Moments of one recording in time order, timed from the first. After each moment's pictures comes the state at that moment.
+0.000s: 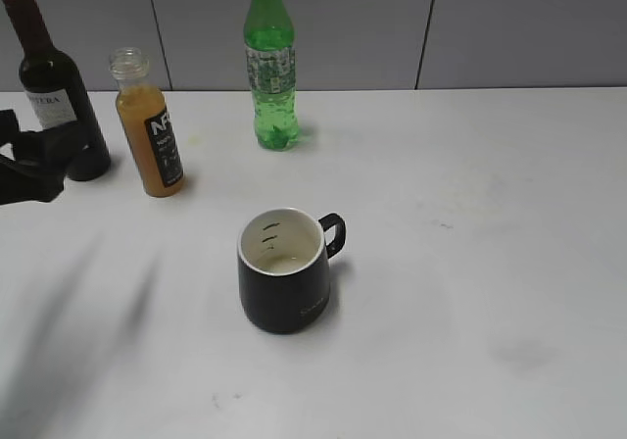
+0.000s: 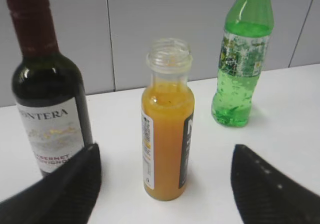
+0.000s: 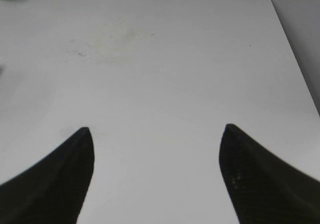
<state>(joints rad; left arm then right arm) -0.19 1.40 -0.32 0.06 -0.82 0.08 0.11 0.00 -0.41 -0.02 0.95 0.00</state>
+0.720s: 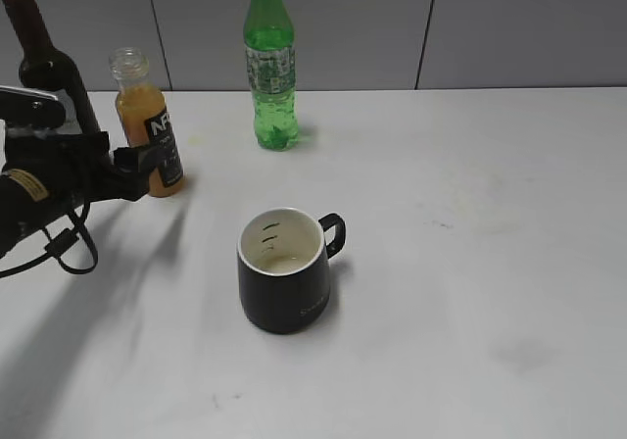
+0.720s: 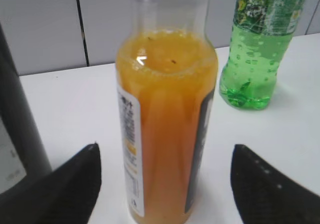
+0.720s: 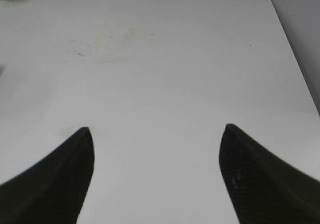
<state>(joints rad) -0.19 1.96 -0.61 0.12 -0.99 0.08 0.11 0.00 -0.41 -0.01 0.95 0.00</state>
